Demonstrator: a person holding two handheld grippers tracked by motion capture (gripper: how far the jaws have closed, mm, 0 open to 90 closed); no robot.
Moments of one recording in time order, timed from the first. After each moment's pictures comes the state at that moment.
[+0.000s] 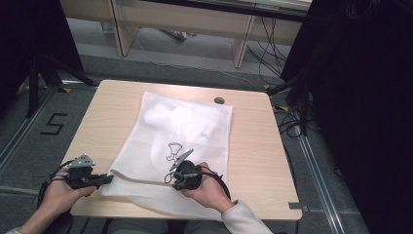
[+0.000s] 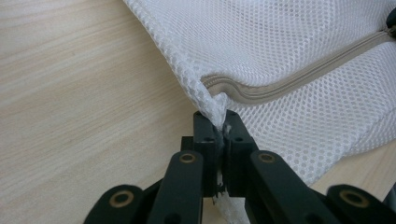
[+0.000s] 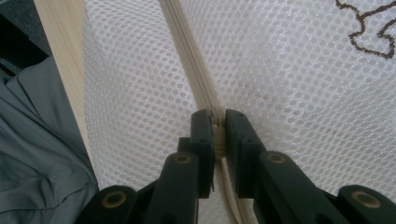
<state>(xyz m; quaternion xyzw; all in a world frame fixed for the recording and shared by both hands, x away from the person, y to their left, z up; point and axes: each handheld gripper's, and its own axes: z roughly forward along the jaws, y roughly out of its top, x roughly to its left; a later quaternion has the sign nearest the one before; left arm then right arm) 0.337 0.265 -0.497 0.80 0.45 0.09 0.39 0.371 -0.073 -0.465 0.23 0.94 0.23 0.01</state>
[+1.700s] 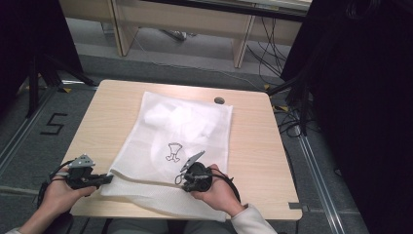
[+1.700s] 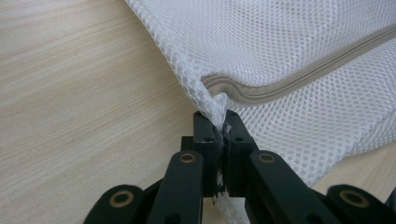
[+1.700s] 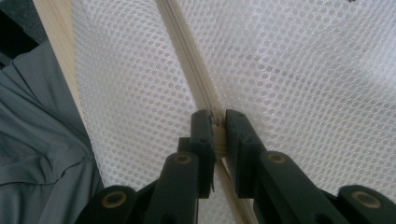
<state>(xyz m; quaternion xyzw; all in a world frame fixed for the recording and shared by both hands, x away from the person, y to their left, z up) 0.337 0.265 -0.496 0.80 0.45 0.09 0.38 0.366 -0.101 -0.461 0.25 0.94 0.23 0.01</state>
